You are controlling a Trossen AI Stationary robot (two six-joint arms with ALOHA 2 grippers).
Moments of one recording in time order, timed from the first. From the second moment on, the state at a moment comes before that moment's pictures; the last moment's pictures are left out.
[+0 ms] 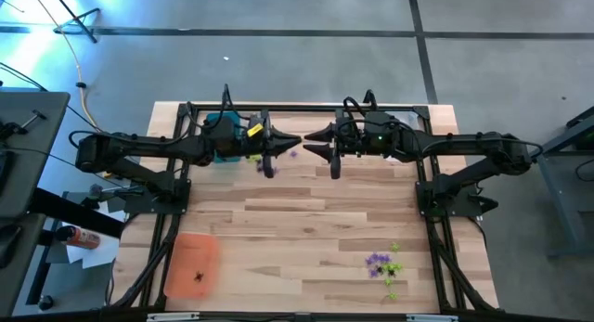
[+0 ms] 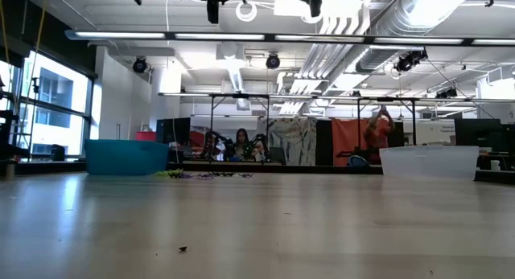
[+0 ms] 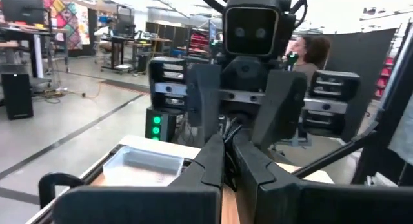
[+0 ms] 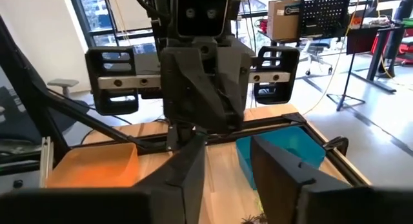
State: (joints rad) left arm 0.14 1.29 0.87 0.50 0.03 -0.13; right arm -0.12 1.32 1.08 0.14 -0.03 0.08
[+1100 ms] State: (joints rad) left arm 0.15 1.32 0.87 0.52 0.03 -0.12; right arm -0.12 1.32 1.08 0.14 -0.03 0.06
